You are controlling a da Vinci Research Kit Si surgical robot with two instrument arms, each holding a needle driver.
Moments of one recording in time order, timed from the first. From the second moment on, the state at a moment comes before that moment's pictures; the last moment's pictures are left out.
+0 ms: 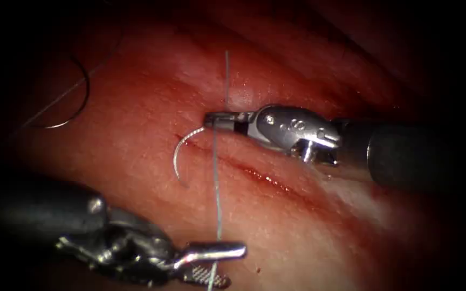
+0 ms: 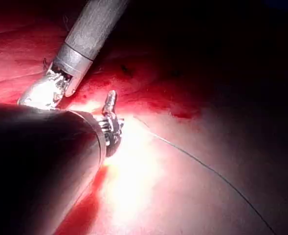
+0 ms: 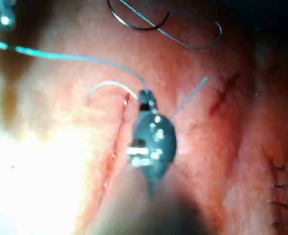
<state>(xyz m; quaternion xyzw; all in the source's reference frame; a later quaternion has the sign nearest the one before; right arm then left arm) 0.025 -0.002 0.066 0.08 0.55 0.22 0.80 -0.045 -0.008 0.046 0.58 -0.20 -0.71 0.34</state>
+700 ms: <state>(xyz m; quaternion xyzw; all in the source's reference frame) 0.024 -0.004 0.064 0.09 0.56 0.21 0.80 -0.038 -0.005 0.046 0.57 -0.20 -0.73 0.33</state>
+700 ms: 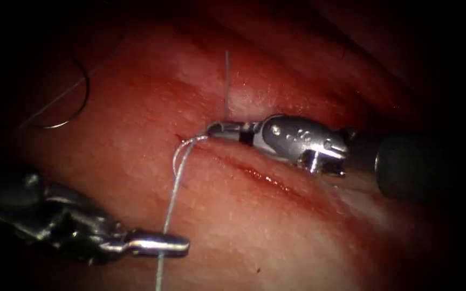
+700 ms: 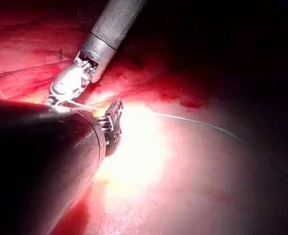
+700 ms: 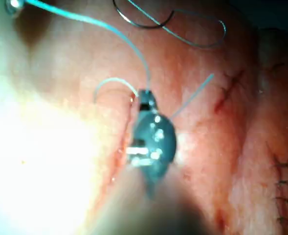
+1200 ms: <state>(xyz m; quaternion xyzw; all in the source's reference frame) 0.022 -0.005 0.062 0.13 0.58 0.23 0.77 -0.031 -0.003 0.048 0.52 -0.18 -0.76 0.35</state>
